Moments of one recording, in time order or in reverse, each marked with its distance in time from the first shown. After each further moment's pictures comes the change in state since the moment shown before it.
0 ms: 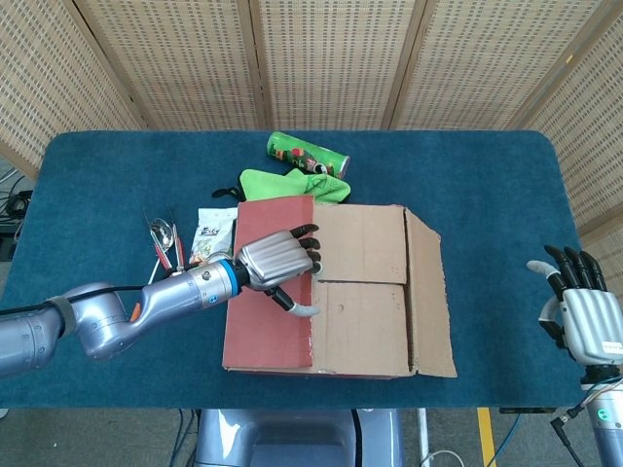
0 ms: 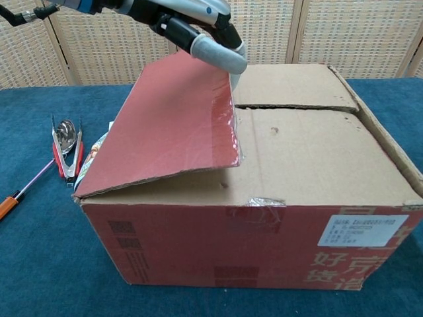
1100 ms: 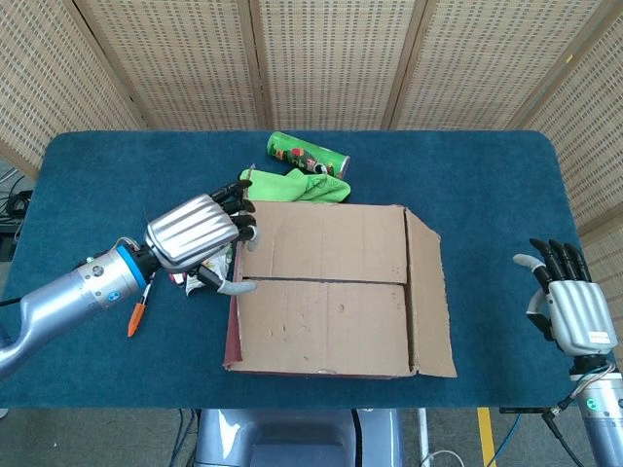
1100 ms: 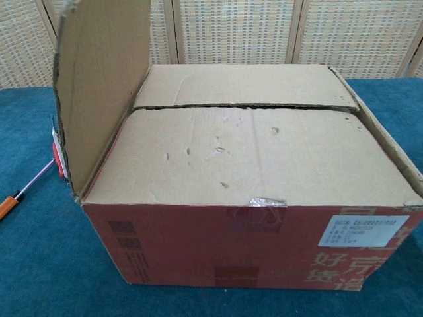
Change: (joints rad) left arm 0.225 0.407 -0.010 -0.173 0.237 0.250 -0.208; right arm 0.033 -0.007 0.025 -0.007 0.005 -0.048 -0.016
